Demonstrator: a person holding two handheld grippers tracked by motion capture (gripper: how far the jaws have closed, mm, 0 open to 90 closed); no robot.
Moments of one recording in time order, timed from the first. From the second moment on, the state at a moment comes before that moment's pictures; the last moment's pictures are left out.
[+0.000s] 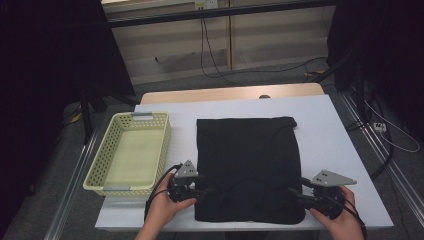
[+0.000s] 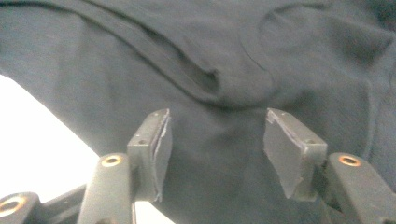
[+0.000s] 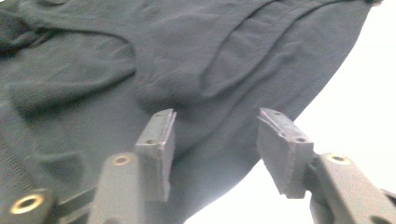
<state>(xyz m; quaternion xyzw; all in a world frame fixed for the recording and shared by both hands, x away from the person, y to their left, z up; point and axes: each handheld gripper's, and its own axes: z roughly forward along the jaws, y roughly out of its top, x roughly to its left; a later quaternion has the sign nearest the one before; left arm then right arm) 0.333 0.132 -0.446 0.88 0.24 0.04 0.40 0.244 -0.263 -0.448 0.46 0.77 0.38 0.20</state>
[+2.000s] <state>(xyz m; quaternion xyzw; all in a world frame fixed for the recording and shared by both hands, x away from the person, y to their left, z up) 0.317 0.140 -0.450 0.89 0.24 0.06 0.38 0.165 -0.291 -0.433 0.47 0.77 0.39 0.19</state>
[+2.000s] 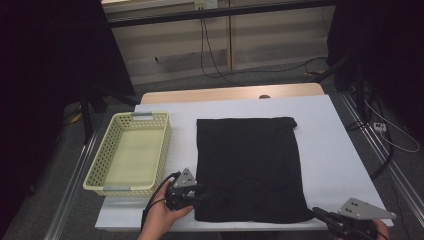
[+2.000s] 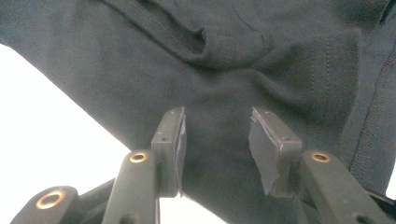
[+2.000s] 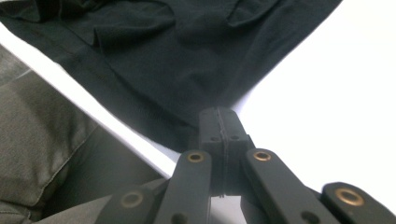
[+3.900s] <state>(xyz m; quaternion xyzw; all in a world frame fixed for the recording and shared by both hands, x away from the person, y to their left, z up) 0.320 0.161 -0.432 0.88 0.27 0.03 0.39 0.249 -0.291 -0.446 0.52 0.74 0.36 0.22</state>
